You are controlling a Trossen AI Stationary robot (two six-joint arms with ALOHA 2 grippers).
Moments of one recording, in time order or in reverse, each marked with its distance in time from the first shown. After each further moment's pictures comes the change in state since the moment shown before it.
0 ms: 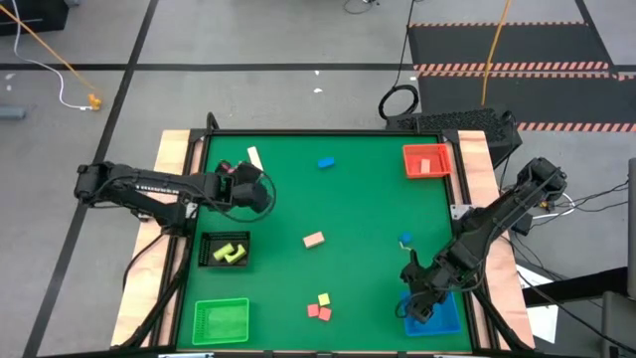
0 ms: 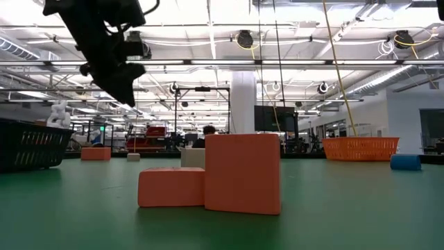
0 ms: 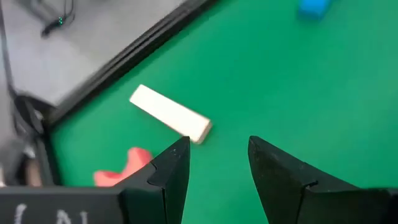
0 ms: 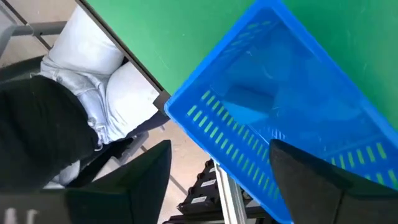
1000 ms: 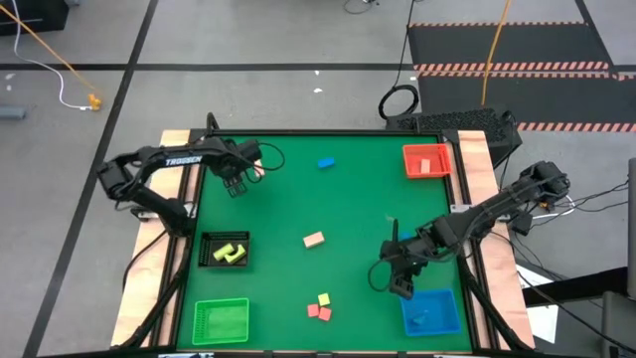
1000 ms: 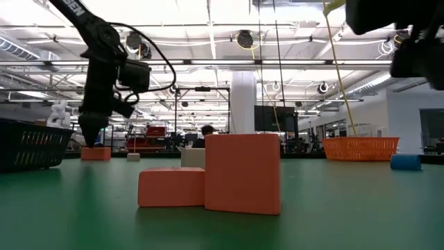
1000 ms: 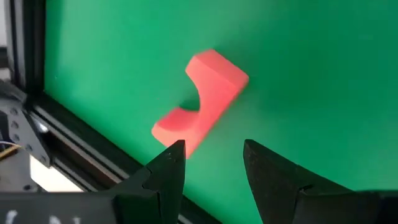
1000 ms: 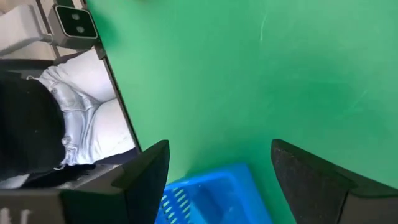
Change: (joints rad) left arm 0.585 0.241 0.000 -0.130 0.313 0.758; right arm -0.289 0.000 0.000 0.008 0.075 -0.611
